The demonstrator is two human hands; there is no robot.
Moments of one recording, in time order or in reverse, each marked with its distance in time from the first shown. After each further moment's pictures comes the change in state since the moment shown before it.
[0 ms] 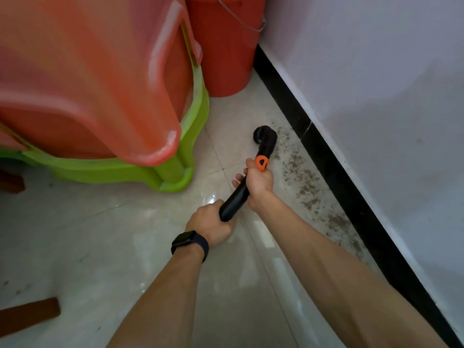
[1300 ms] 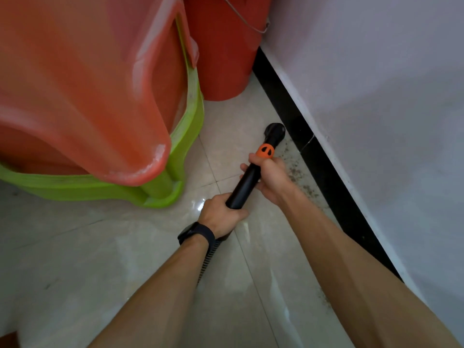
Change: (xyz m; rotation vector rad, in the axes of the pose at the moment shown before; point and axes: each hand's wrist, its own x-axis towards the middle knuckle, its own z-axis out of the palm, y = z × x) left_hand 0.067 0.034 0.003 -0.453 -0.014 -0.057; right_hand 0.054 -0.056 -0.007 -0.116 -0.241 -0.032
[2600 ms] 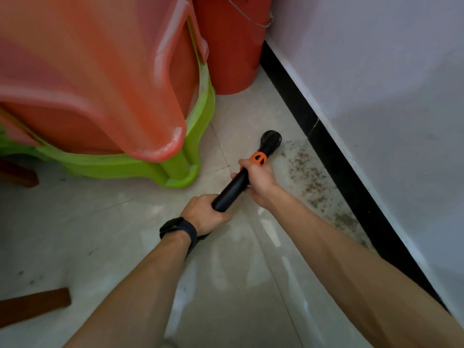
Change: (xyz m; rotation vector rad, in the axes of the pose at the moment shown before) left_hand -0.063 -0.031 -0.047 0.358 -0.016 0.021; right_hand -0.060 0.043 0.024 0.000 0.018 0.078
